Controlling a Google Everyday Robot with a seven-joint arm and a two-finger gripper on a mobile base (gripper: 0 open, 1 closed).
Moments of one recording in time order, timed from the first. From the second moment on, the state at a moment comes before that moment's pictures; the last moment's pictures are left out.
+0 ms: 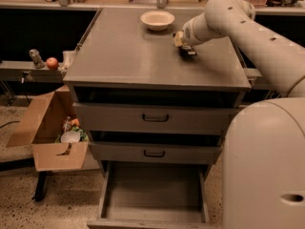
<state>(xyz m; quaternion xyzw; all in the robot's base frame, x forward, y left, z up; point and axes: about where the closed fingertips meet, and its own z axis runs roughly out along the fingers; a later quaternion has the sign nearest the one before) 0.846 -0.133 0.855 -0.19 0.88 0.11 0.42</state>
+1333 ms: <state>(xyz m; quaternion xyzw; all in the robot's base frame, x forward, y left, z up) 0.830 -0.120 0.914 -0.25 0.82 0.17 0.49</state>
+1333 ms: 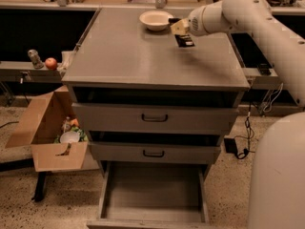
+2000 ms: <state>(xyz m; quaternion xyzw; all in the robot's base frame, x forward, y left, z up) 0.724 -0.051 0.923 -0.42 0.73 0.27 0.46</state>
